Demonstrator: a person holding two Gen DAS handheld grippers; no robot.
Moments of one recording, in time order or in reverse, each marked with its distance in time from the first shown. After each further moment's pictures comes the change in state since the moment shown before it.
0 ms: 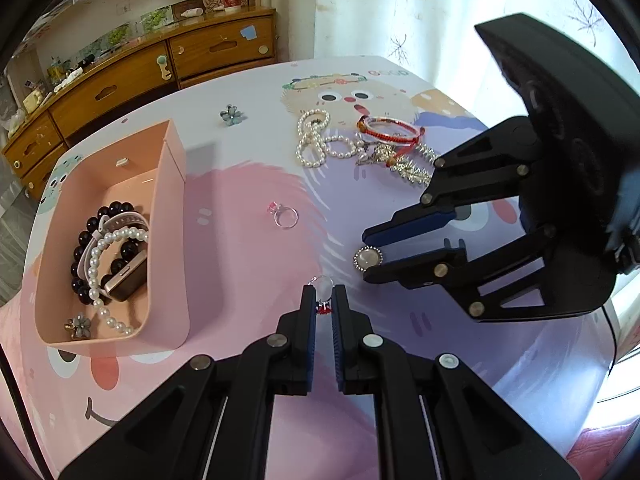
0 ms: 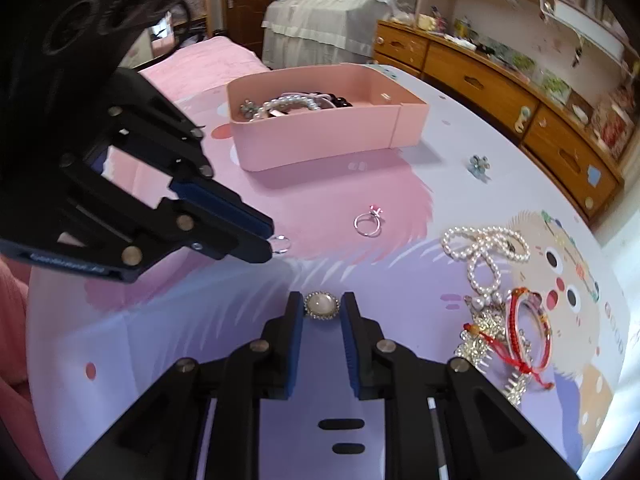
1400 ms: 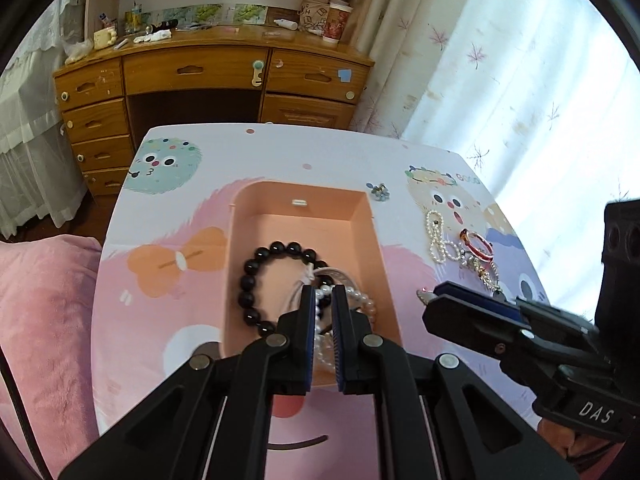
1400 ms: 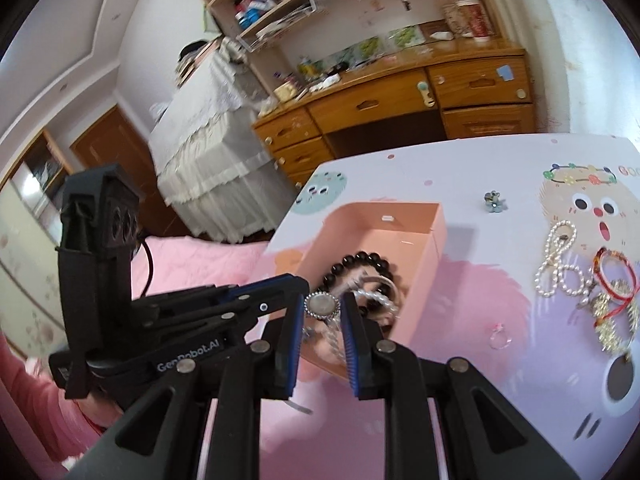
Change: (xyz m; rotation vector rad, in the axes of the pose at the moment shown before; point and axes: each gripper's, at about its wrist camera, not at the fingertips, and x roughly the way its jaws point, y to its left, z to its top) left arm -0.071 0.182 0.015 -0.297 -0.124 -0.064; right arm -0.011 0.038 0.127 0.828 -0.369 -0.019
